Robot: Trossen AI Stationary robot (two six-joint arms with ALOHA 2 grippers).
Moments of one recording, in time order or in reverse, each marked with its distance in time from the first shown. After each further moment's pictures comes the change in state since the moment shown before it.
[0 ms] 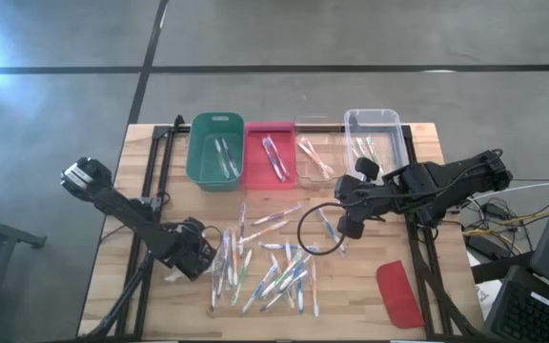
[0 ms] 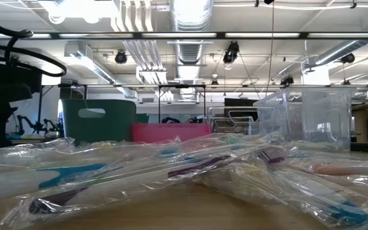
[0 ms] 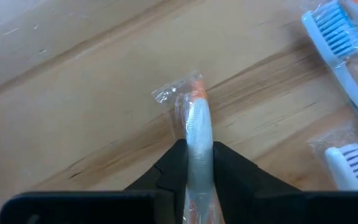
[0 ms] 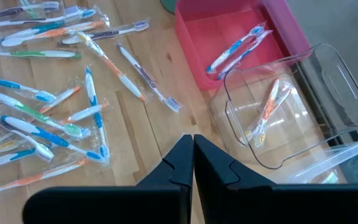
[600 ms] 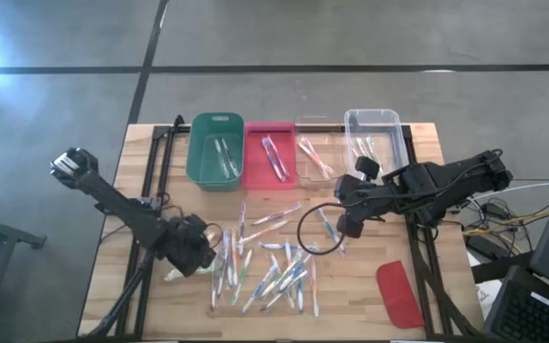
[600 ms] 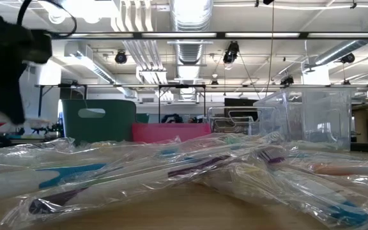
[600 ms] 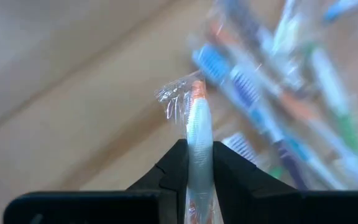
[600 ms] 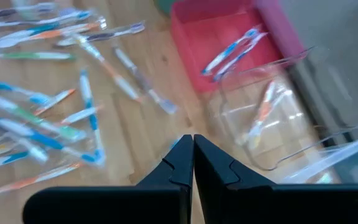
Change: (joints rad) left arm 0.013 -0.222 0.056 -0.008 -0.079 0.232; right arm 0.000 0.001 0.000 -0.001 0.029 -0.003
